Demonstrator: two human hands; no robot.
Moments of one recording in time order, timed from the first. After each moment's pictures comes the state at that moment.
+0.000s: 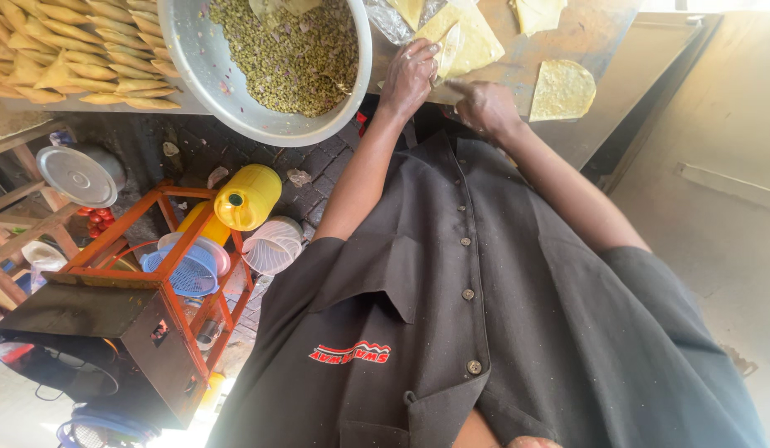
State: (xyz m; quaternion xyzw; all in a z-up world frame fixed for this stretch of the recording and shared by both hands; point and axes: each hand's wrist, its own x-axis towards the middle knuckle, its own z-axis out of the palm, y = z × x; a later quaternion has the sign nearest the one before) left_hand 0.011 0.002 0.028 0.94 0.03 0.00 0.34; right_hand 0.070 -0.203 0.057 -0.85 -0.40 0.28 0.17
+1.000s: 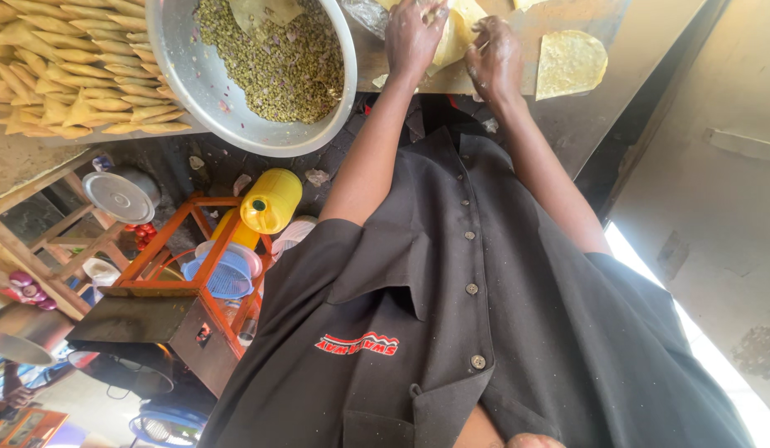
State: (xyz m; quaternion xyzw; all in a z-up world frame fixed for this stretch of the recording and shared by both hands) left_hand 0.072 -0.015 0.016 0.90 0.25 -0.05 0.36; right_hand 0.079 -0.199 0.036 -0.90 -0.11 0.16 0.39
